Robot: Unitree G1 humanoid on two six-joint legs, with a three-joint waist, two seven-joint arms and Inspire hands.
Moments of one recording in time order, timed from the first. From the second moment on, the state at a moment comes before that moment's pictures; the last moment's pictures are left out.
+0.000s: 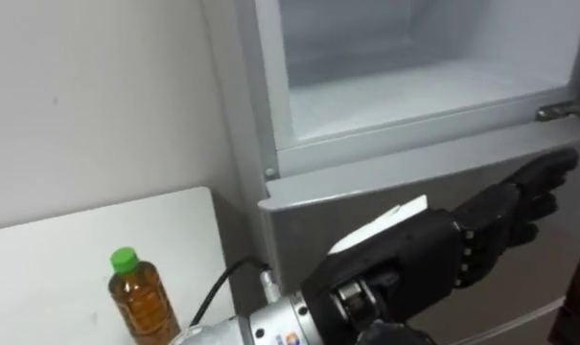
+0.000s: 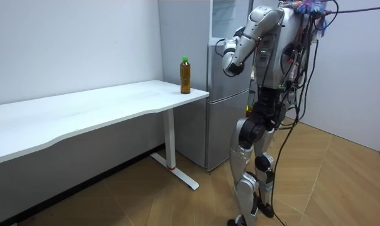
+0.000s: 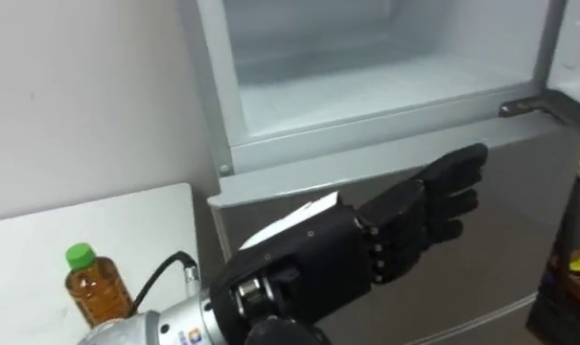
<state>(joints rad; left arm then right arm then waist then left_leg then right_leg) -0.35 0.23 -0.40 -0.38 -0.44 0.13 -0.48 0.00 -0.29 0.11 1.33 0.54 0.02 0.20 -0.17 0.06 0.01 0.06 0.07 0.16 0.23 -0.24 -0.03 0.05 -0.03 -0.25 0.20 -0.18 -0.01</state>
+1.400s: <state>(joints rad) 0.31 0.16 0.45 -0.17 -0.20 -0.19 0.37 0.24 -0.25 -0.11 1.23 0.43 -0.10 0.19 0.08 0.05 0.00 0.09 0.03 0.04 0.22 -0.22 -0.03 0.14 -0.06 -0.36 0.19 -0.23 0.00</state>
